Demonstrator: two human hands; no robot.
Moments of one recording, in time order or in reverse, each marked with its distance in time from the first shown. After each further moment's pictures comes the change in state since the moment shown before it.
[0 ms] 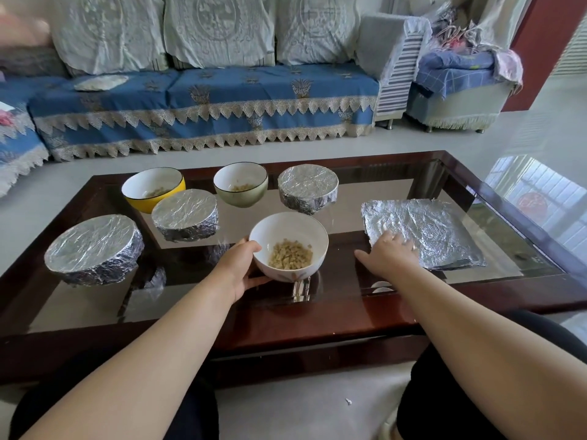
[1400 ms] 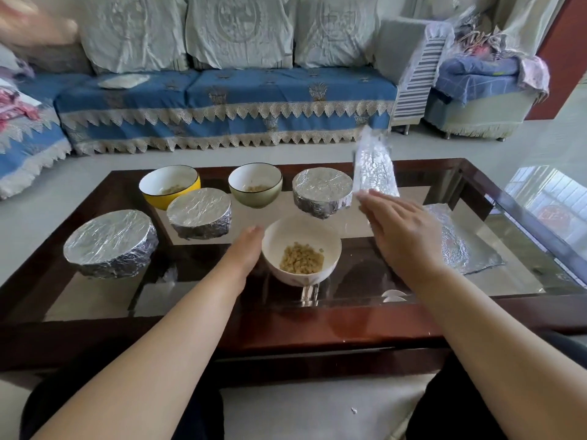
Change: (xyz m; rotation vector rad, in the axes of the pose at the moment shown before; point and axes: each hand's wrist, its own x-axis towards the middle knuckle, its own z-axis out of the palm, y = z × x) left_hand -0.017 0.025 0.000 0.321 0.083 0.205; right_hand -0.052 -0.018 -0.057 0.249 1.202 -1.029
